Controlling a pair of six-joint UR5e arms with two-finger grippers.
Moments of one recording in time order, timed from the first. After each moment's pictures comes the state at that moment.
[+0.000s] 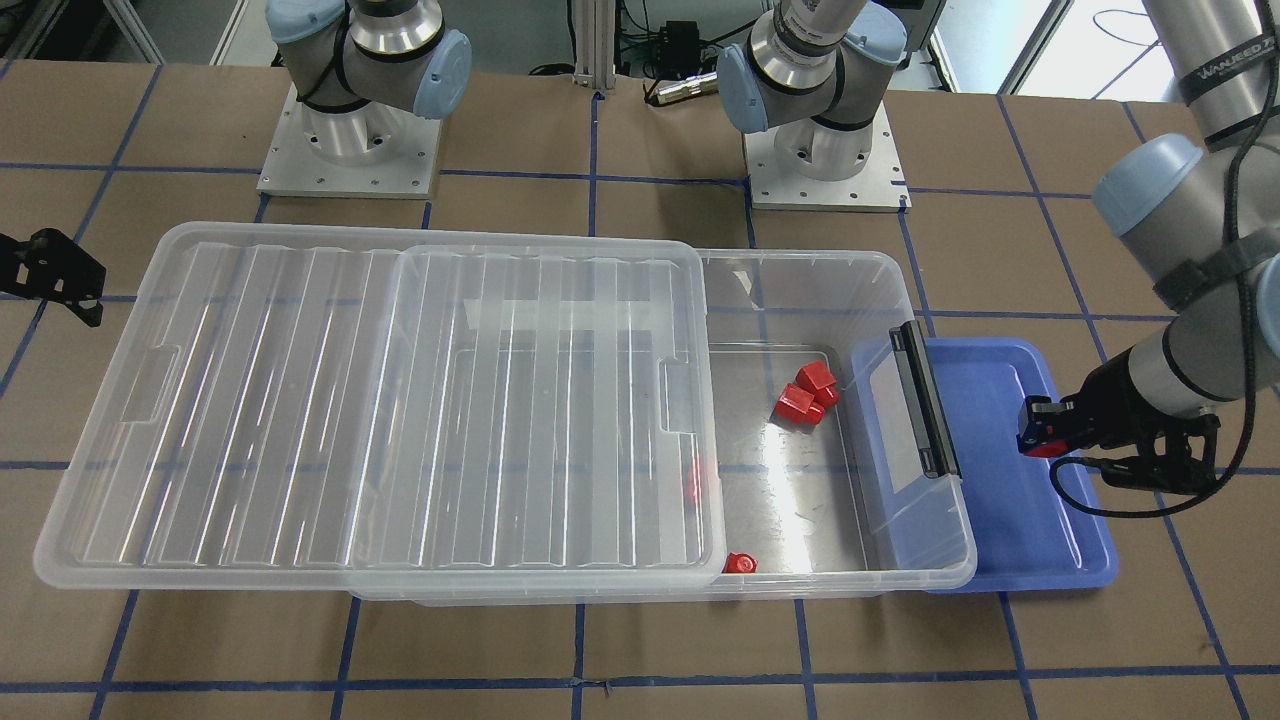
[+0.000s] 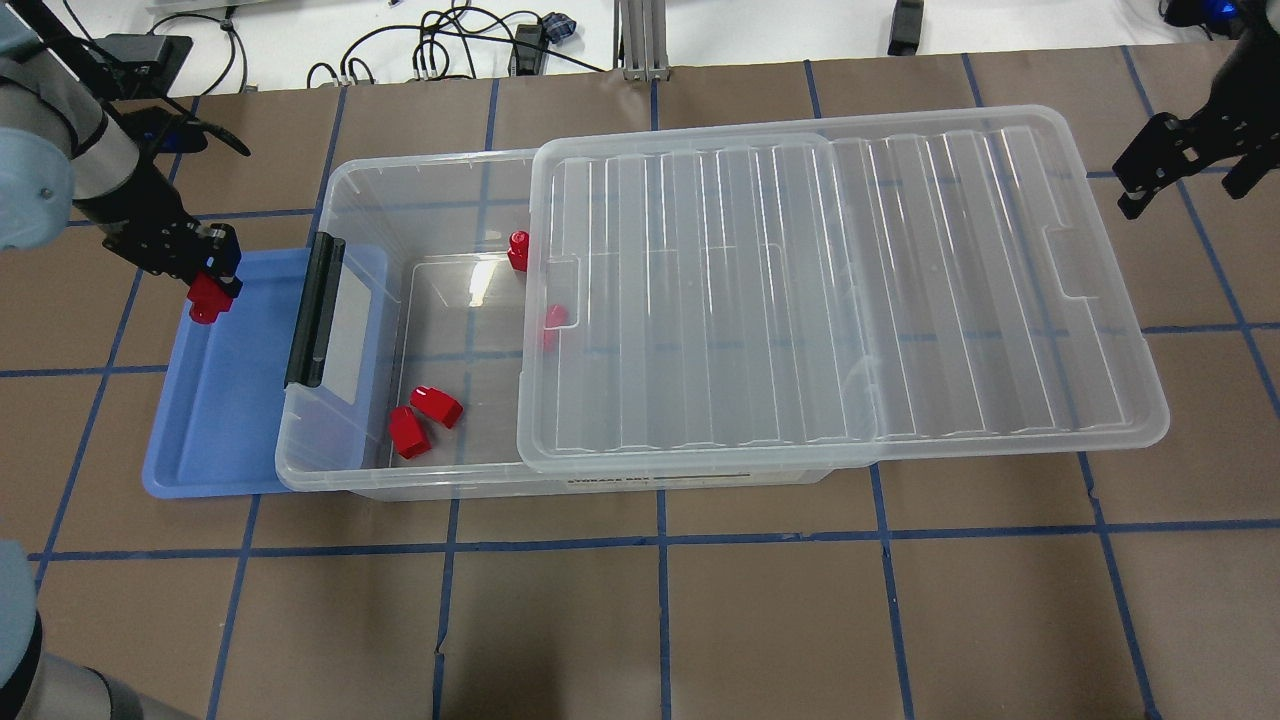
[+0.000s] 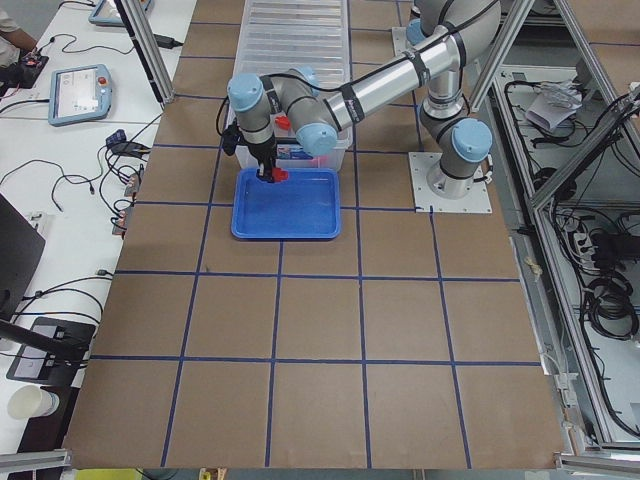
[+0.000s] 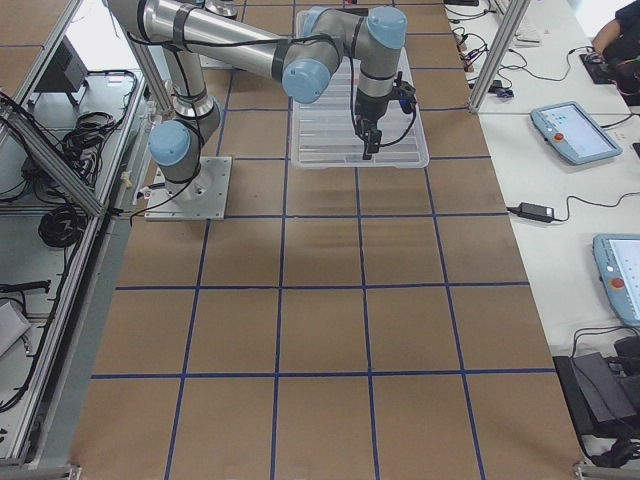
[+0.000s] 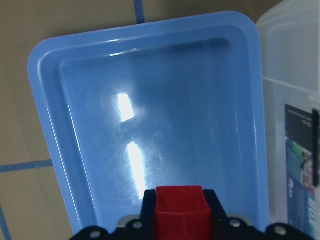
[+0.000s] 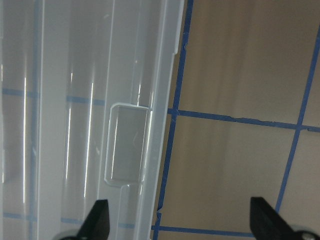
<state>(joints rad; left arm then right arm) -1.15 -1.92 -1.67 -1.22 1.58 0.51 1.20 -1.46 1.55 -1.64 -1.64 -0.51</state>
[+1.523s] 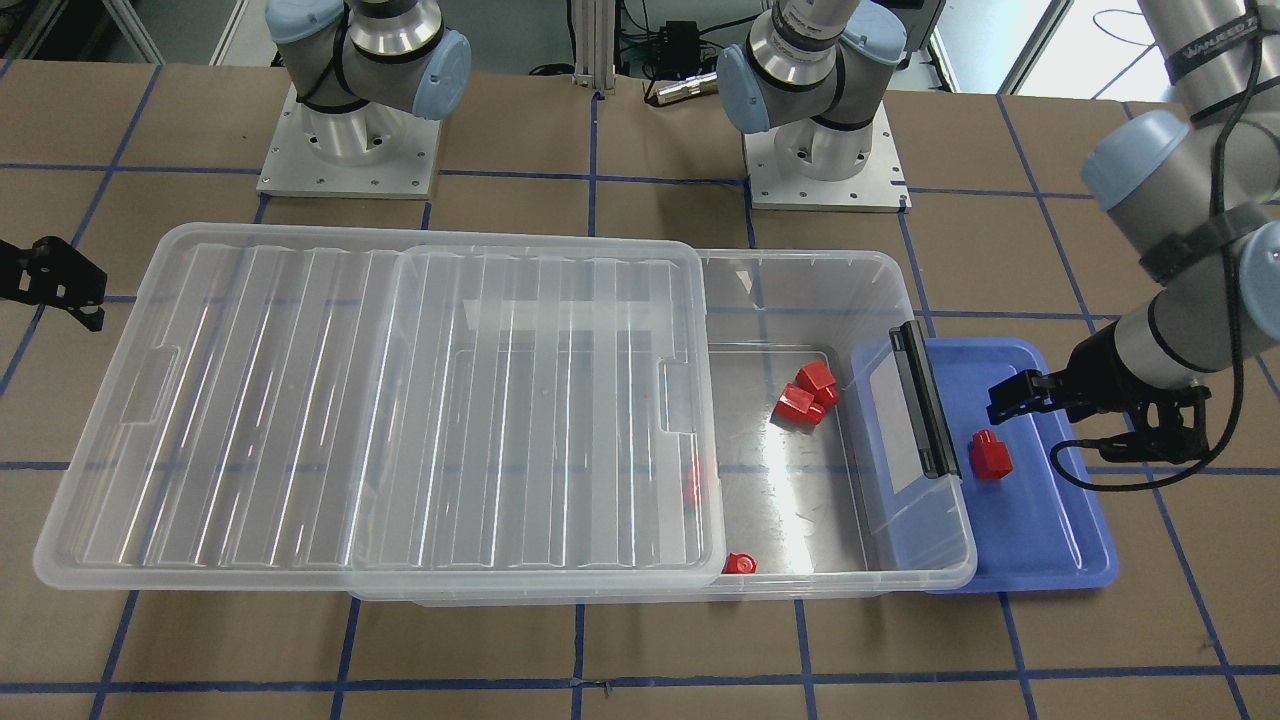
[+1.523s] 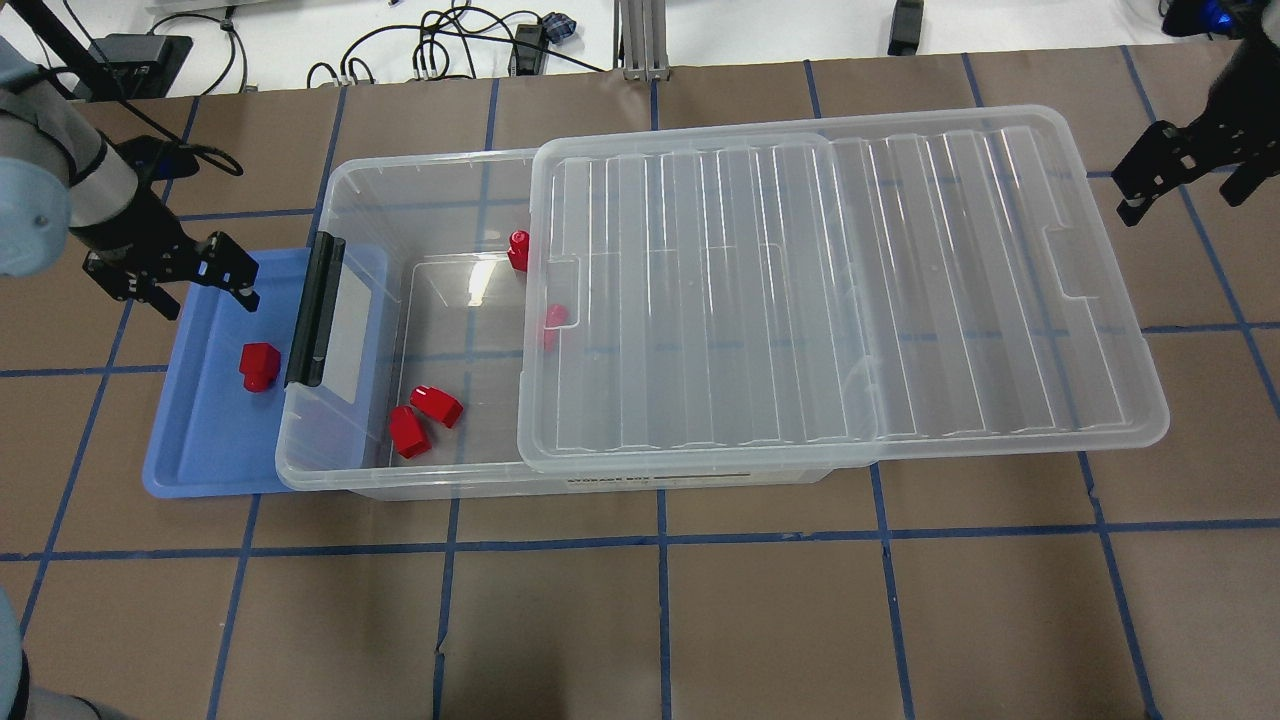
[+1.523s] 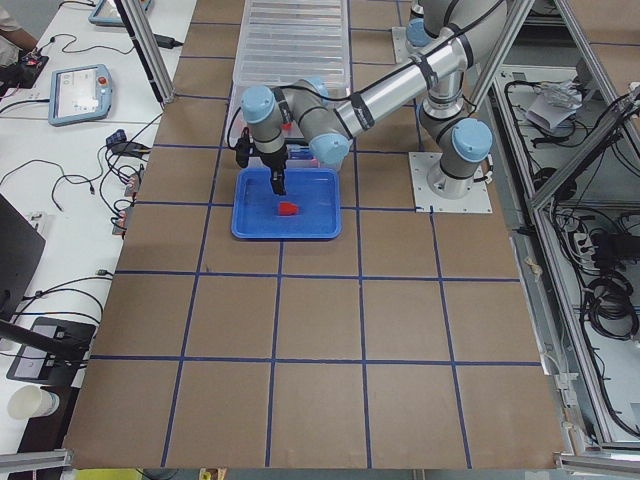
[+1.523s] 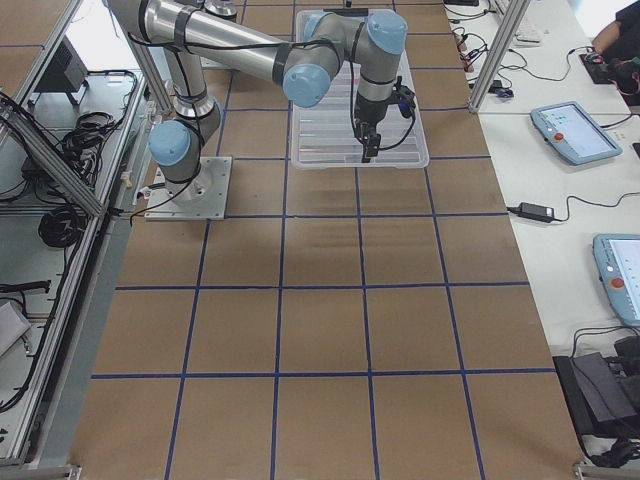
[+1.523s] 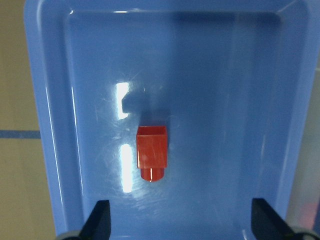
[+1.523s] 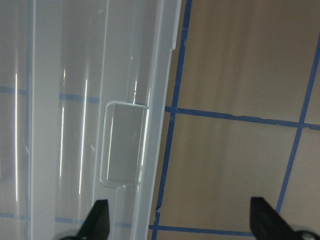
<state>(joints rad) -1.18 -1.83 -1.64 -1.36 1.58 0.33 1.19 -1.45 1.57 -1.66 -1.65 -0.51</state>
